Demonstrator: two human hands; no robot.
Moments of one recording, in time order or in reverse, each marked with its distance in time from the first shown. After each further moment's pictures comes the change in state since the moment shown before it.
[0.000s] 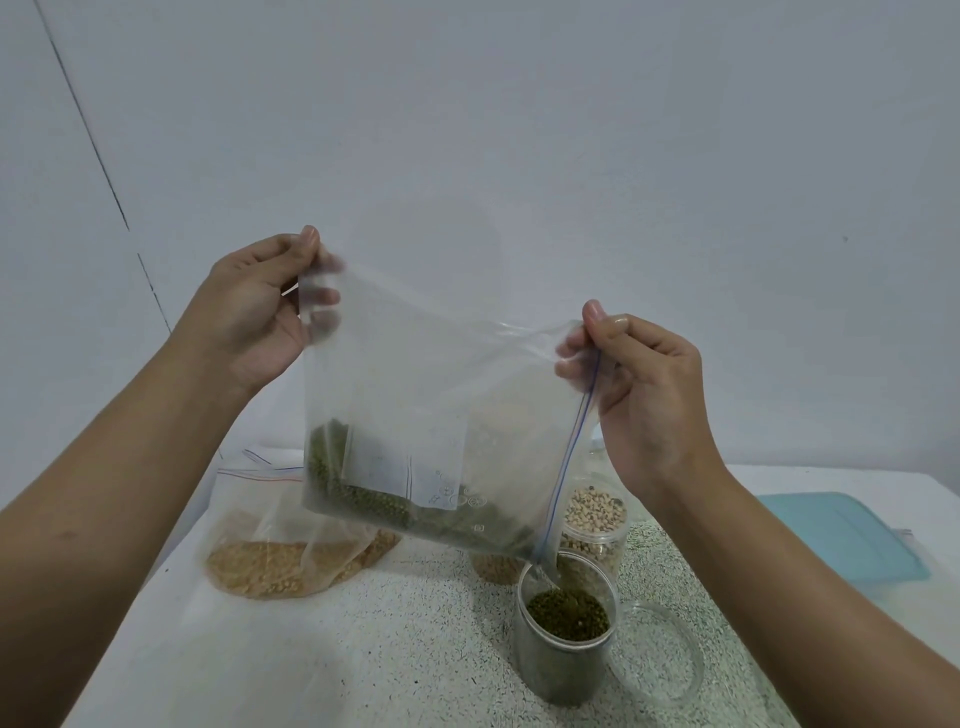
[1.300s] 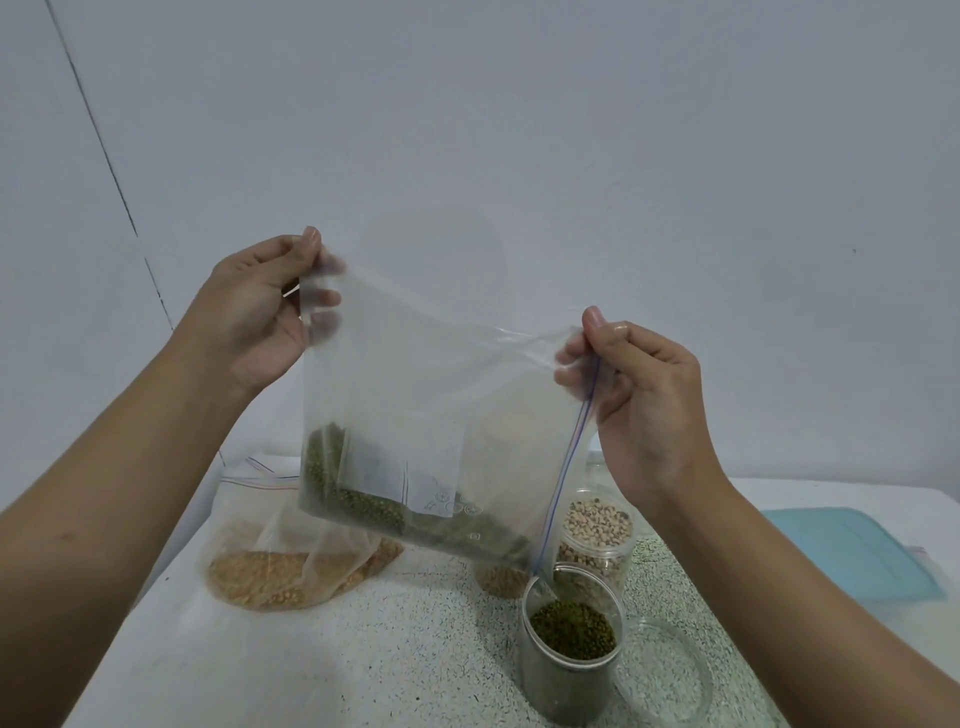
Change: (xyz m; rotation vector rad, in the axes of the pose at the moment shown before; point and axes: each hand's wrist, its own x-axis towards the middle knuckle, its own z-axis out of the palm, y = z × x) left_hand 0.005 0.003 -0.002 -0.002 0.011 0.012; right_hand 0.004 0.004 0.006 0.001 -0.020 0.004
